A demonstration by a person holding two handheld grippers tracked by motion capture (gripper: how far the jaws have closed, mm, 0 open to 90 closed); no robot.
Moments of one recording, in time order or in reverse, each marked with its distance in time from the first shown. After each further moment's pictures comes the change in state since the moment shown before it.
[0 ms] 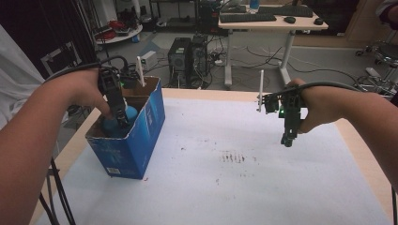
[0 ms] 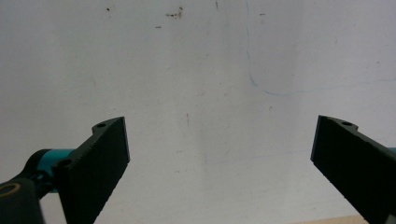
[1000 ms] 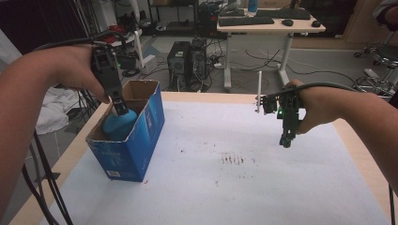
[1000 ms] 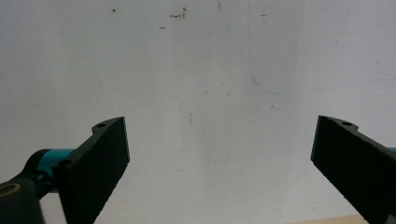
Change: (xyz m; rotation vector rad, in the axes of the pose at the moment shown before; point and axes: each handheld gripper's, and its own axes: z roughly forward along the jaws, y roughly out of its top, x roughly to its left) left arm -0.031 0.012 -0.065 -0.035 0.021 0.068; right arm 0.002 -0.002 -0.004 -0.014 0.007 0.000
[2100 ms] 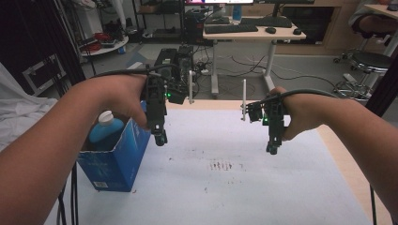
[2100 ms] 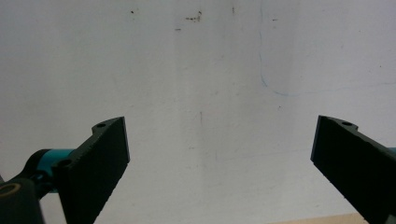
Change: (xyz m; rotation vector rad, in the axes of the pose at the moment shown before) left arm -0.066 0.094 0.045 0.006 -0.013 0.409; right arm 0.014 0.001 -0.009 -0.001 -0.005 -0.021
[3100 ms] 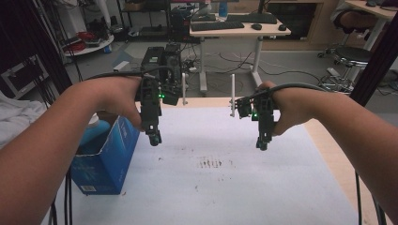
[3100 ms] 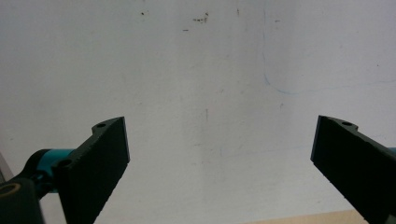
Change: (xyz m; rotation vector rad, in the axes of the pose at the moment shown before) left arm 0.011 0.012 0.009 0.003 -0.011 0.037; right arm 0.006 -0.004 -0.009 -0.014 -0.005 -0.003
